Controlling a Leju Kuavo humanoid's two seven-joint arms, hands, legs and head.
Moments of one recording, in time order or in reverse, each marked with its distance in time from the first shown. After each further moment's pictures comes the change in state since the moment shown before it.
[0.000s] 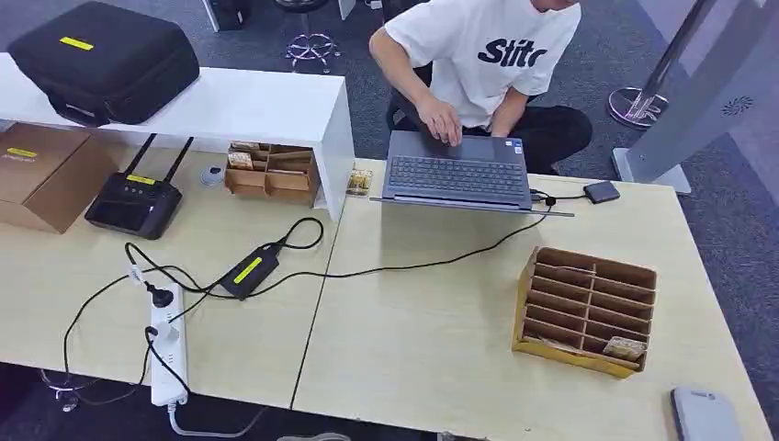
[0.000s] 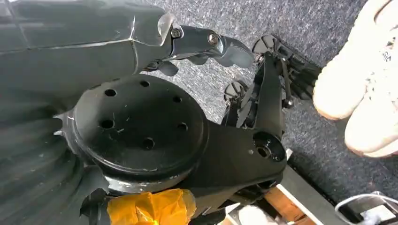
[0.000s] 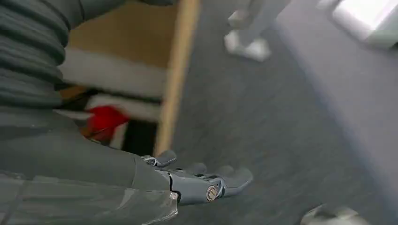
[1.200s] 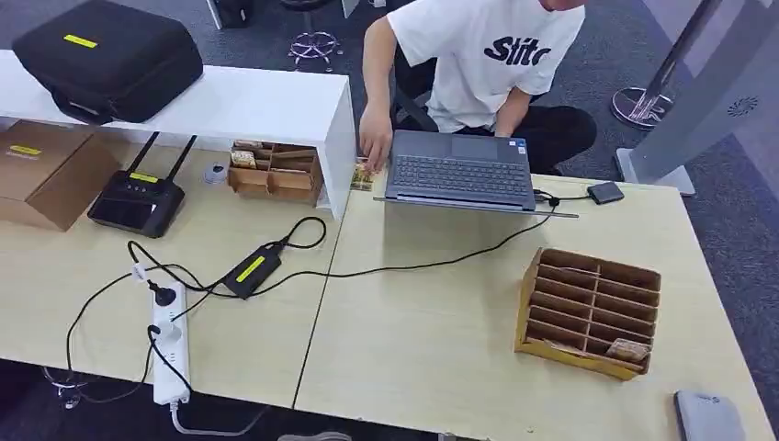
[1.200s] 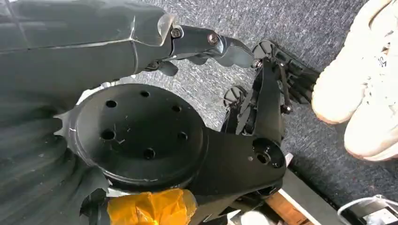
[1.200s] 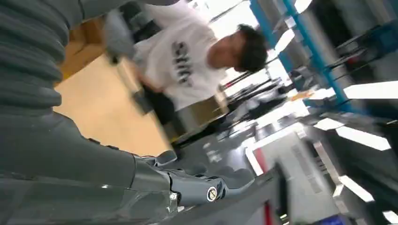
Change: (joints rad) left arm 0.000 0.011 -0.034 0.000 0.000 -0.004 -0.002; right arm -0.115 -0.057 0.352 -0.725 0.036 0.296 0.104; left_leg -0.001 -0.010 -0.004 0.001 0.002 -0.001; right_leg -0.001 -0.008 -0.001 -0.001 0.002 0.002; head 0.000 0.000
